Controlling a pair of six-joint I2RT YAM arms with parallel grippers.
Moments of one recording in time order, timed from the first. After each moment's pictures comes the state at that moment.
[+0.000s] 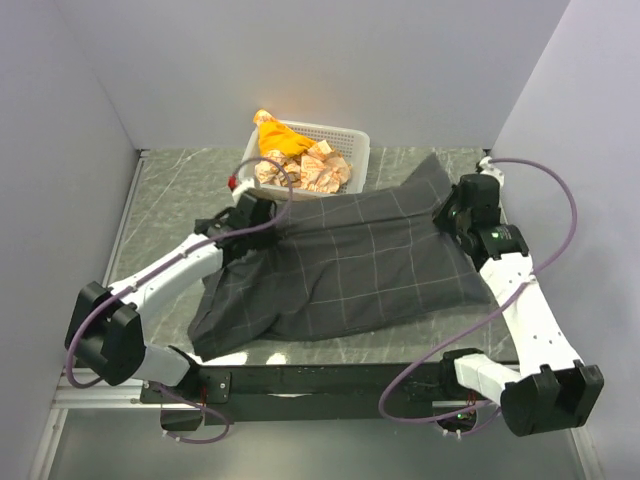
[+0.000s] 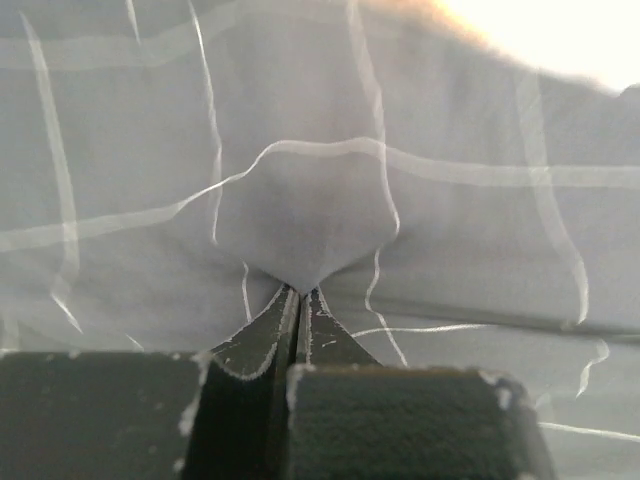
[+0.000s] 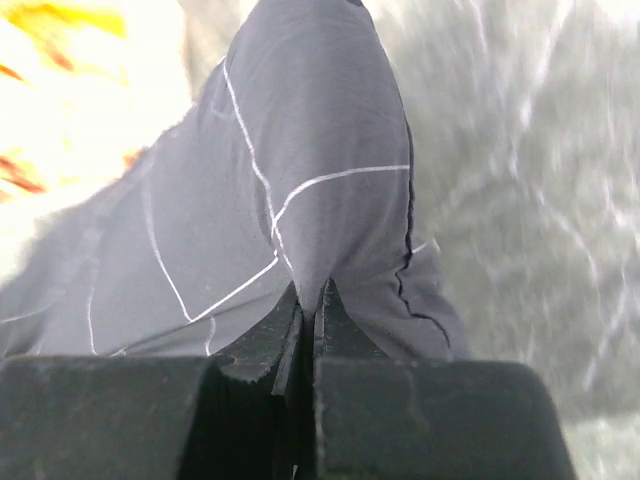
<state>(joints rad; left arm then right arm) -0.60 1.40 1.03 -0.43 -0.26 -0.82 0.11 1.09 1.05 -0.60 0.16 0.54</state>
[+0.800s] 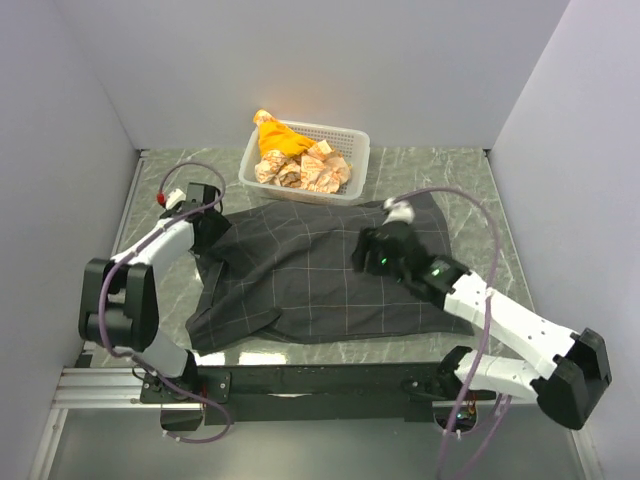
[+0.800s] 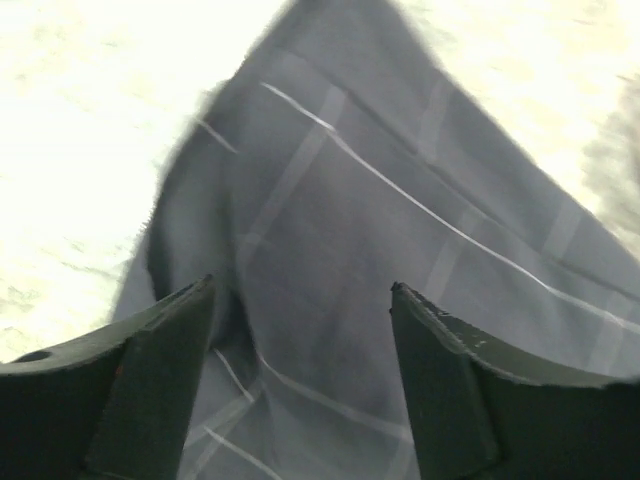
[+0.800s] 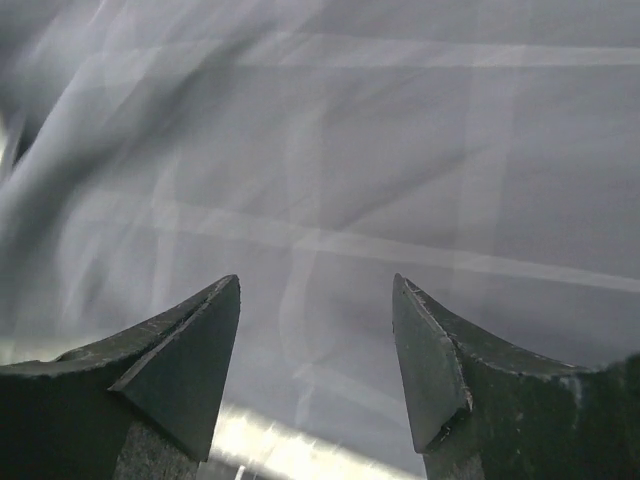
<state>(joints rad) -0.14 1.54 1.00 -0.45 -0.32 -0.94 0.70 1.08 0.85 -0.43 0.27 0.60</state>
